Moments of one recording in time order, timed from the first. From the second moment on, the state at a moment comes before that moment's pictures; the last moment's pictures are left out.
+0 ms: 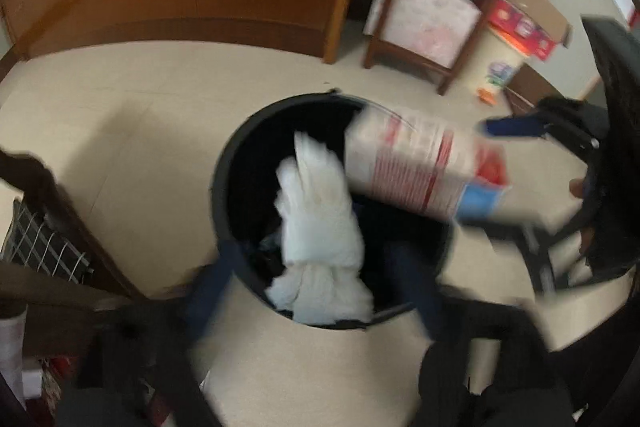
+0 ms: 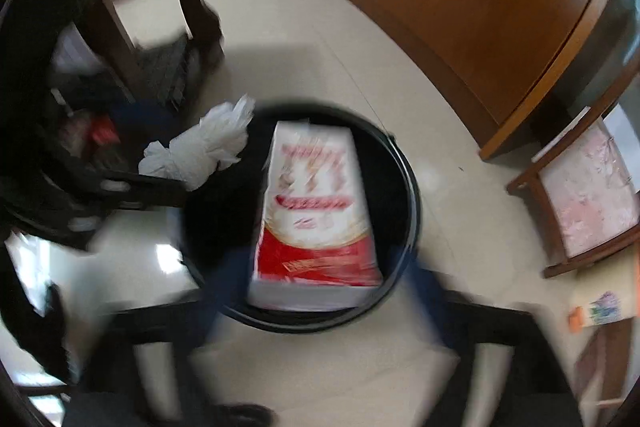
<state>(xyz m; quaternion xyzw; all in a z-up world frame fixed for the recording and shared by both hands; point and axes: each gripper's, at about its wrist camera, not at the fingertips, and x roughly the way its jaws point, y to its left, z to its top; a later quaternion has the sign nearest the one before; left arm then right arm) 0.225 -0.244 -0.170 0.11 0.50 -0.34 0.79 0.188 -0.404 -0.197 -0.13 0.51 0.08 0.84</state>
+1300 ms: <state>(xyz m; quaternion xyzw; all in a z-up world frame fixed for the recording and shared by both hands) 0.158 -0.060 -0.058 0.03 0.37 -0.11 0.92 0.142 -0.276 -0.073 -0.06 0.38 0.06 0.92</state>
